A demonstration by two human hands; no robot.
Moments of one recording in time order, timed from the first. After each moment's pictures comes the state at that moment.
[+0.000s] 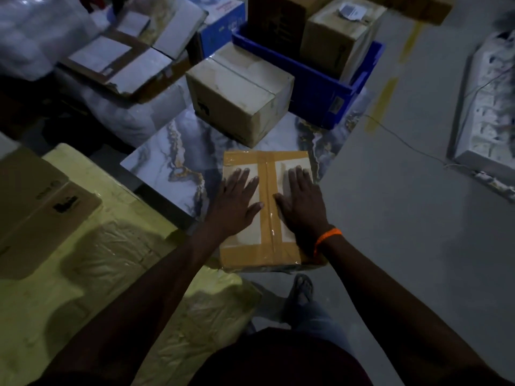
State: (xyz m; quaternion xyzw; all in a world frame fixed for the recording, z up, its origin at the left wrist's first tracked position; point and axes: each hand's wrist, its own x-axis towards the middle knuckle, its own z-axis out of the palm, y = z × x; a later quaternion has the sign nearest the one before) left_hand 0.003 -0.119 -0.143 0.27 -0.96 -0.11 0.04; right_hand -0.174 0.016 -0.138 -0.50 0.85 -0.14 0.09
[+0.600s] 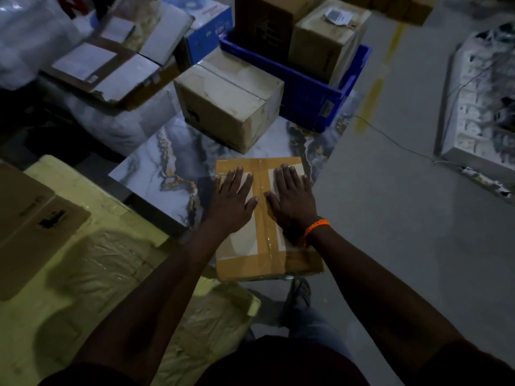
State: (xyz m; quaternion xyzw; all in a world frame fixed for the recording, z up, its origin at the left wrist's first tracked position) left_hand -0.022 -0.135 -0.149 0.30 -0.95 -0.09 0.02; right_hand -0.191 -0.017 -0.152 -0.52 0.85 -0.05 0.10
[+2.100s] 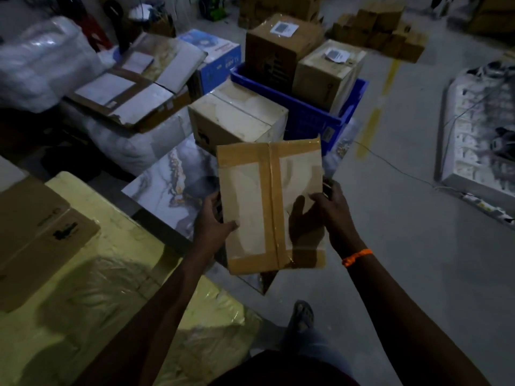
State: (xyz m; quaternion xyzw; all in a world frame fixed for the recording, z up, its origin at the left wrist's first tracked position) left_hand 0.030 -0.125 -0.099 0.43 -0.66 -0.56 0.27; right_hand -0.194 0.033 -0.045 -0.22 0.73 -0.58 0.29
